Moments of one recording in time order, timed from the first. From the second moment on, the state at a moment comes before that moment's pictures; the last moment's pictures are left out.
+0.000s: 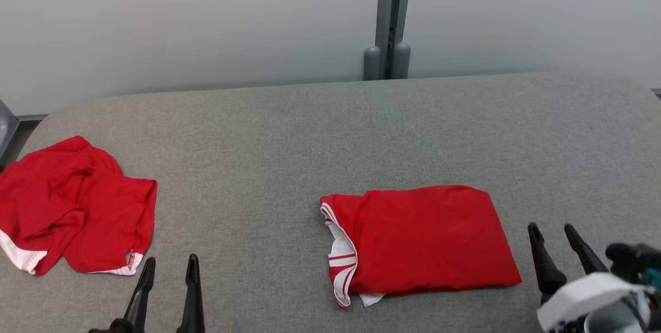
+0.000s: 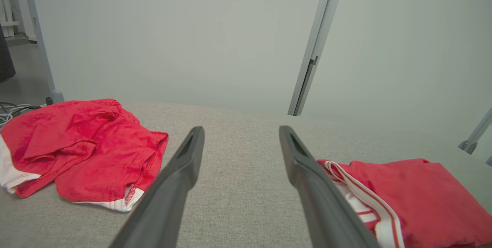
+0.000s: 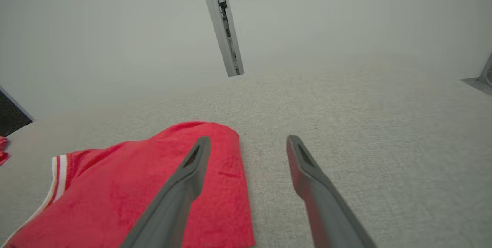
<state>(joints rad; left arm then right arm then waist) 0.24 0.05 -0.05 -0.03 -0.27 0.01 -0.26 -0.03 -0.13 0.03 0.30 0.37 0.13 -0.12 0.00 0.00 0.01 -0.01</state>
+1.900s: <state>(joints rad) 0.09 0.05 -0.09 -0.06 -0.28 0.03 -0.26 -0.61 -0.41 -0.15 0.64 -0.01 0.13 -0.25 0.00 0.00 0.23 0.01</state>
